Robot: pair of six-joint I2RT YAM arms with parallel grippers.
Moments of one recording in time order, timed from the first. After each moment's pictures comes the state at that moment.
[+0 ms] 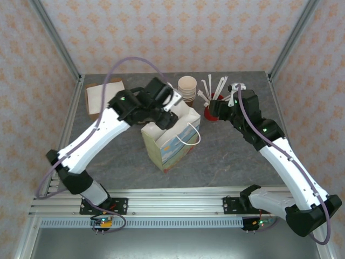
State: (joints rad) left arm -0.75 1.55 1.88 -1.24 -0.11 -0.06; right arm 0.46 1.06 1.21 -0.67 0.15 0.37
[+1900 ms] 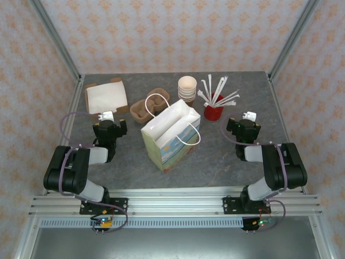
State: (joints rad) left arm -0.03 1.50 0.40 0.62 -0.29 -0.10; right arm 0.05 1.52 0.40 0.65 0.31 0.15
